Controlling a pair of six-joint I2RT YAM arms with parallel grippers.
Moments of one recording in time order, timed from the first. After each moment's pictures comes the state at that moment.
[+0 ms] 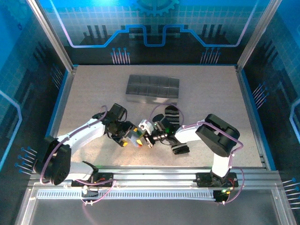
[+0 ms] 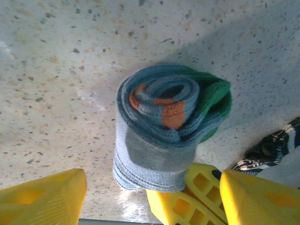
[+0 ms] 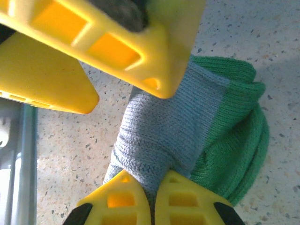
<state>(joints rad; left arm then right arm) -0.44 1.35 0.76 -0.65 0.34 -1.42 0.84 1.84 0.76 0.36 -0.54 0.17</state>
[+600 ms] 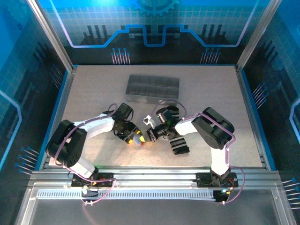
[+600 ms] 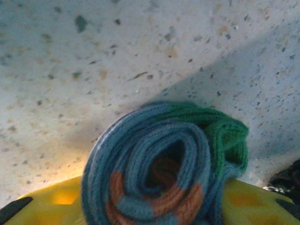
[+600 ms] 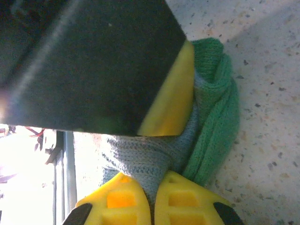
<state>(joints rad) -0.46 1.59 0.81 -0.55 0.34 -1.33 0.71 1.95 0.85 0.26 -0.82 0.30</state>
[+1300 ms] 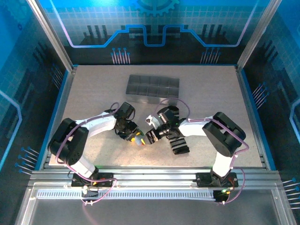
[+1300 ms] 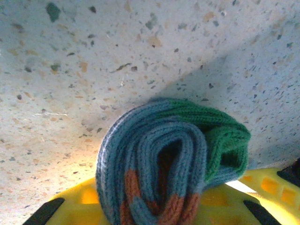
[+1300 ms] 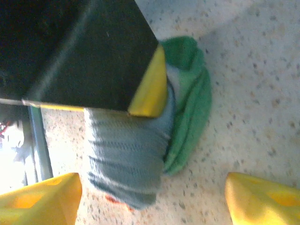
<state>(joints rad) -0.47 1.61 0.84 -0.58 0.34 -1.31 0.74 1.80 0.86 0.06 -0.62 0.23</state>
